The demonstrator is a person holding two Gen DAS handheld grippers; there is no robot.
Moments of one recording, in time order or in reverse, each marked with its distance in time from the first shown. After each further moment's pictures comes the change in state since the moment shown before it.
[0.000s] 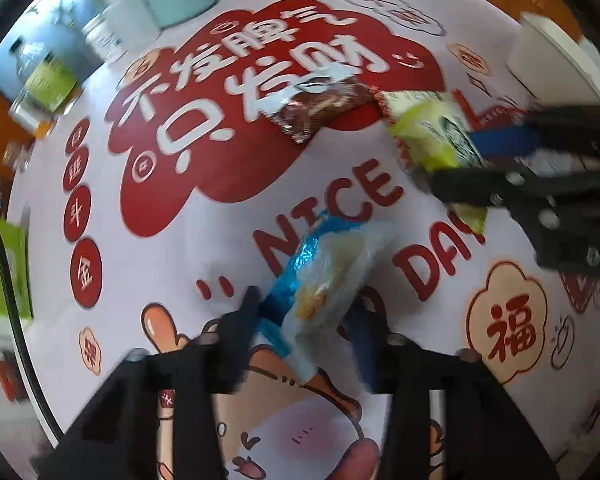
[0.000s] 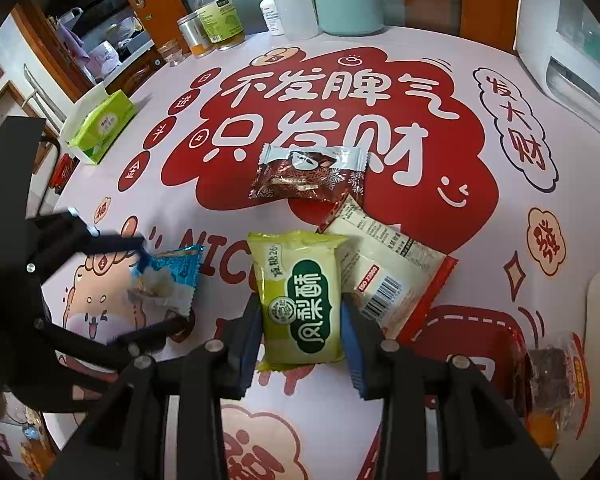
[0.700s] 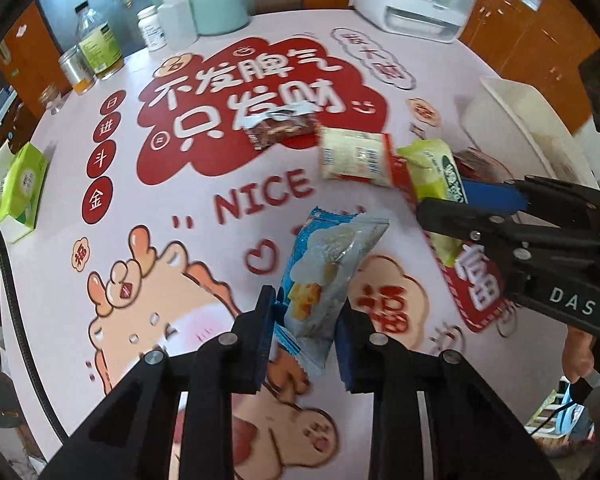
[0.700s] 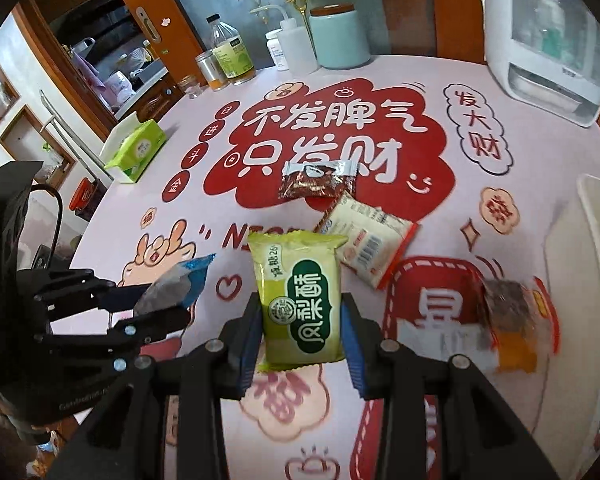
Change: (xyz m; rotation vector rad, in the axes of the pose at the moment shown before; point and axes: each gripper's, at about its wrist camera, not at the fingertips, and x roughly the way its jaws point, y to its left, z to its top) left arm -0.089 -0.056 -0.041 -0.214 -0.087 -0.077; right arm -0.083 0.002 -0.043 0.047 -0.093 0.044
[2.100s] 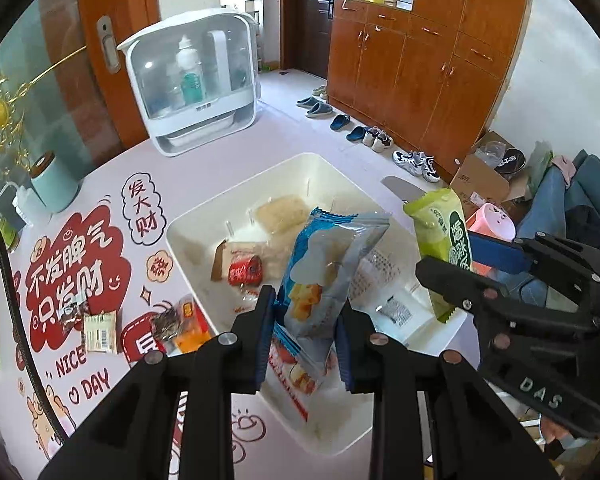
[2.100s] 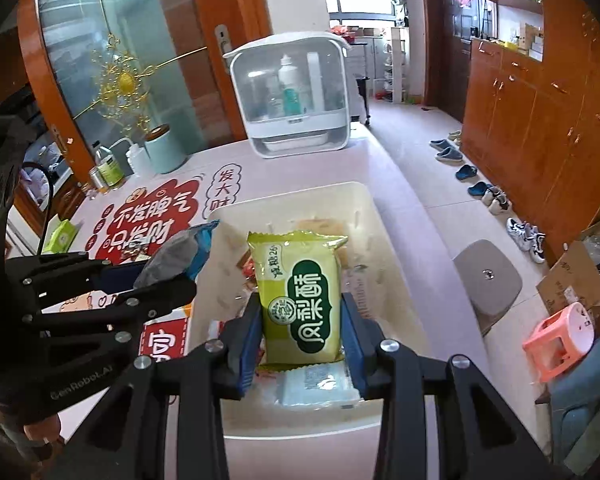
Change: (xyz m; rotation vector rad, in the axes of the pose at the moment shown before) left arm -0.074 -0.354 0.089 0.267 -0.238 -0.132; right arm -0.263 -0.217 -0.100 0.206 -0.262 -0.322
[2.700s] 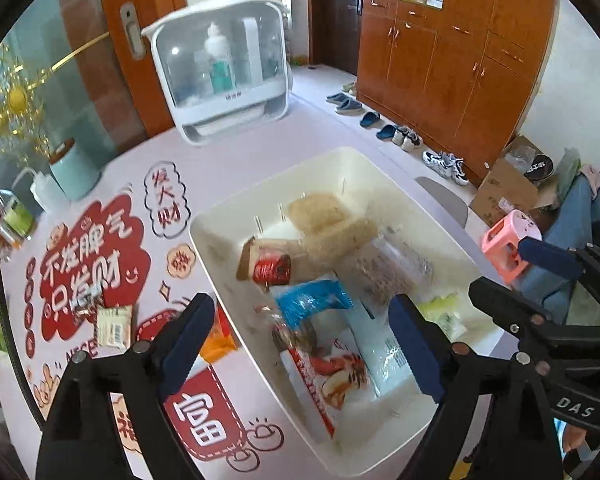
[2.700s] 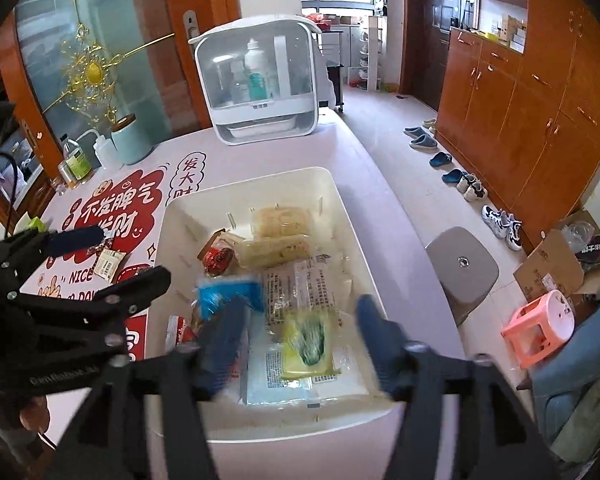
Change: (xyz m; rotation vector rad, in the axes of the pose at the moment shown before) left arm 0.024 0.022 0.000 -0.052 0.022 0.088; right arm 0.017 -0.019 -0.002 0.023 0.049 -0.092
